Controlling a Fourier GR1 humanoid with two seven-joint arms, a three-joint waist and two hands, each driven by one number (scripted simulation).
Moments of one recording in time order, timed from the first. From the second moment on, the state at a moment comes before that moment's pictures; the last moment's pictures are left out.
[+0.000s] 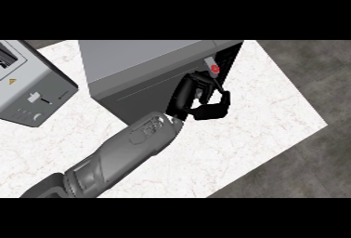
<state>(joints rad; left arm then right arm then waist) -0.97 0.08 -0.87 -0.85 0.70 0.59 -0.37 0.08 -0.63 -0.12 -2.09 -0.69 0.27 -0.24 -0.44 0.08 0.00</state>
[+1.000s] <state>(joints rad) -1.01 0.00 -0.86 -0.78 0.80 0.68 -0.37 0.06 -0.68 -0.23 -2.08 -0.79 0.26 -0.21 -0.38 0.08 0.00</state>
